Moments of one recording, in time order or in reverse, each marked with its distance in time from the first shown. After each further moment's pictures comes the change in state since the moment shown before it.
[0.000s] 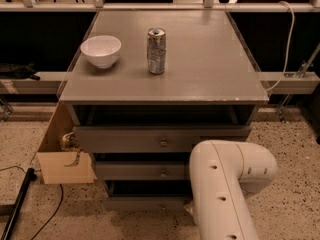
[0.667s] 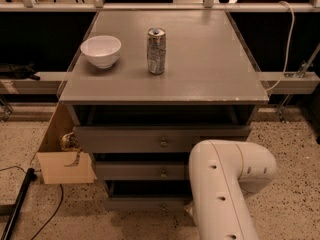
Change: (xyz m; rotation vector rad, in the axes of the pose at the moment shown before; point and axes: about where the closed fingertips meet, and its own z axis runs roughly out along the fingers) arm -0.001 0.000 -0.001 0.000 0.000 0.000
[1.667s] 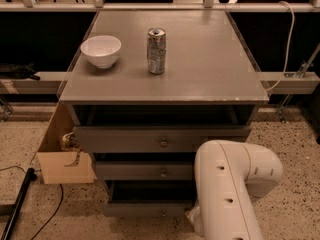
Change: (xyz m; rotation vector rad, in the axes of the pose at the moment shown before) arm 0.018 0.024 -0.023 -0.005 0.014 0.061
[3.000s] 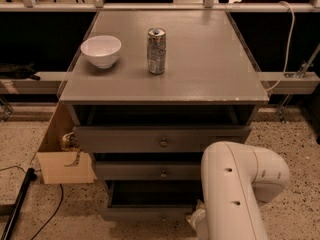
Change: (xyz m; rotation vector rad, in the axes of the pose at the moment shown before) arm 0.008 0.010 -0.012 -0.014 -0.013 0.019
